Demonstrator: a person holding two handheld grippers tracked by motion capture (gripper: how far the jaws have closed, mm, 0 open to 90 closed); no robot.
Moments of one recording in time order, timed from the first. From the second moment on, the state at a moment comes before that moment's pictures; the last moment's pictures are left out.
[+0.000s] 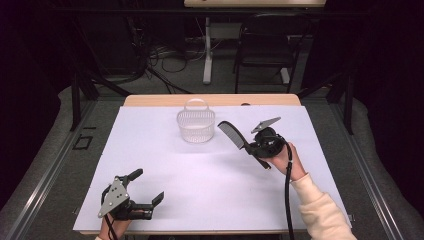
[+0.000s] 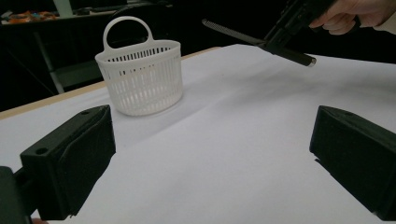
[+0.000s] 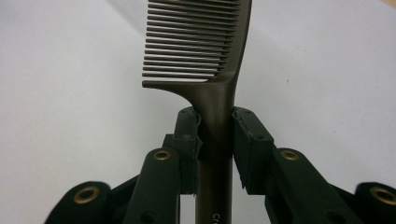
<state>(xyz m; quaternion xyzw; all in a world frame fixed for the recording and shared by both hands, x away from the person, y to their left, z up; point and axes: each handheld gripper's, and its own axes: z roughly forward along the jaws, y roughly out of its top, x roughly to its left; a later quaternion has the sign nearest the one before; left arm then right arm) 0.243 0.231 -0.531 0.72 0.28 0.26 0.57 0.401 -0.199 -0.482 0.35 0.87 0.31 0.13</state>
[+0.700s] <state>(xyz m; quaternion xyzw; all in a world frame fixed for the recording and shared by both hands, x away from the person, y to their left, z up) 0.243 0.231 -0.532 0.72 0.28 0.26 0.57 0.400 -0.197 -0.477 0.35 0.85 0.35 0.16</state>
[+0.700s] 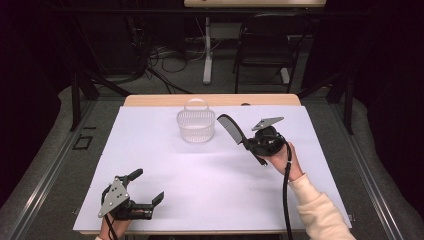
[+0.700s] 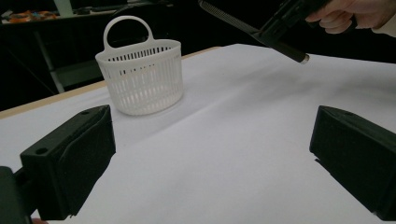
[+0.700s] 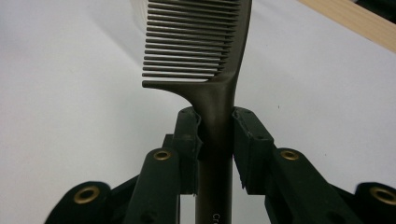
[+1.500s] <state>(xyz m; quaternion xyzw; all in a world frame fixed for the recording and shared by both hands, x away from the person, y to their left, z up) 0.243 0.231 -0.532 0.72 0.28 0.26 0.57 0.402 -0.195 -0.478 0.36 0.83 0.39 0.18</state>
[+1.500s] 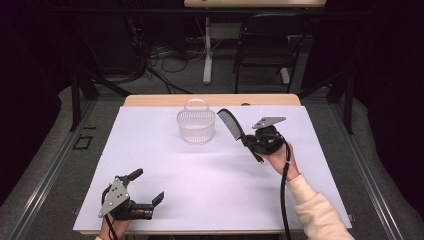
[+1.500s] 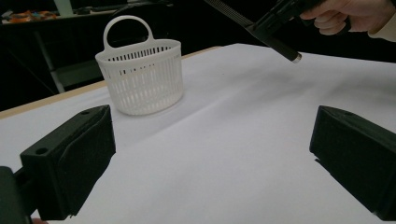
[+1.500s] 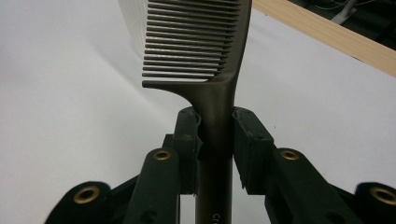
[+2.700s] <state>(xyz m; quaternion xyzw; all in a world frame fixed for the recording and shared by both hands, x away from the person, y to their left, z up) 0.243 0.231 -0.532 0.72 0.28 0.26 0.57 0.415 -0.183 -0.475 0.36 0.80 0.44 0.21</state>
